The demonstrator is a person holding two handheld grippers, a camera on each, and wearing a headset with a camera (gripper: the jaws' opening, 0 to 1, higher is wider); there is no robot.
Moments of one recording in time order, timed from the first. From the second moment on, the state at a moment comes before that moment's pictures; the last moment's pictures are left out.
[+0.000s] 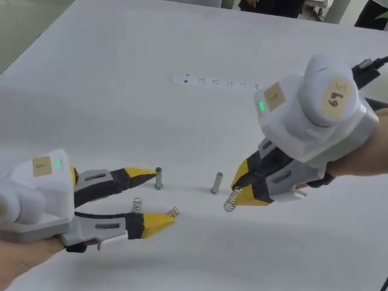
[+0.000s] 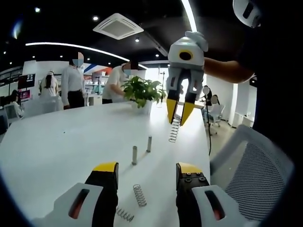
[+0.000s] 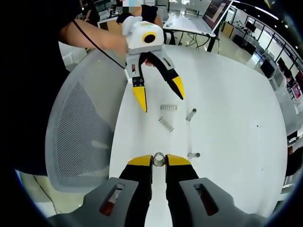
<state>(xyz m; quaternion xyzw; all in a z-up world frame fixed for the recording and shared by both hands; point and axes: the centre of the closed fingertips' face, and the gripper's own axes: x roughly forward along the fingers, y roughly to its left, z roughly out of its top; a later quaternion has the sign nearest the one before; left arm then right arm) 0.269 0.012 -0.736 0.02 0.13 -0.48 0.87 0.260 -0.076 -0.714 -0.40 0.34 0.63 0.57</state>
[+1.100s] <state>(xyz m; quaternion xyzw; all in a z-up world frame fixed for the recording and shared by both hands) 0.268 0.031 -0.738 0.01 0.14 -0.46 0.88 0.281 -0.145 -0.750 -0.40 0.37 0.59 0.60</state>
